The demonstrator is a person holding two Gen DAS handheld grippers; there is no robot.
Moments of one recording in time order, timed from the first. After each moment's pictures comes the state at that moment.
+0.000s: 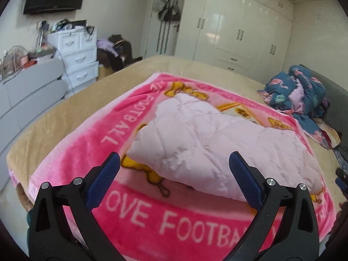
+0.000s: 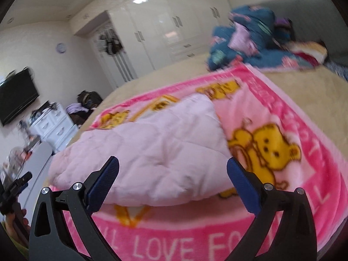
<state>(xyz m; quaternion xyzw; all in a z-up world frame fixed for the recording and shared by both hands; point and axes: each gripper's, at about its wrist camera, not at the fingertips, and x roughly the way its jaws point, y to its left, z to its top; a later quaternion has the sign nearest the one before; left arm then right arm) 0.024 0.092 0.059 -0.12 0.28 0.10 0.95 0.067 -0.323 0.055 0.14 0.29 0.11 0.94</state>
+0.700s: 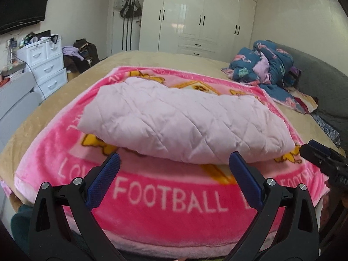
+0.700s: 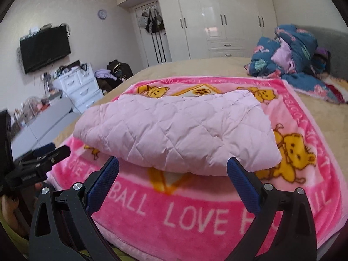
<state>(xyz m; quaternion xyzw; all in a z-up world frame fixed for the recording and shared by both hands) -0.010 -0.004 0.038 -0.07 0.30 0.00 0.95 0.007 -0.239 0.060 0.01 0.30 0.20 0.93</state>
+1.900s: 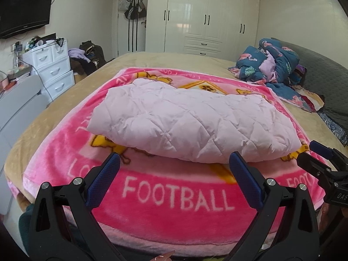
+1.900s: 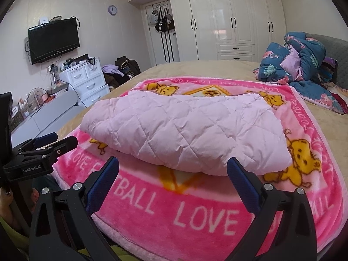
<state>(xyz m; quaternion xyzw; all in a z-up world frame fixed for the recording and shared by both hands) -0.018 -0.003 0.043 -0.05 0.30 0.03 0.95 -0.001 -0.218 0.056 0.00 0.30 0.22 0.93</state>
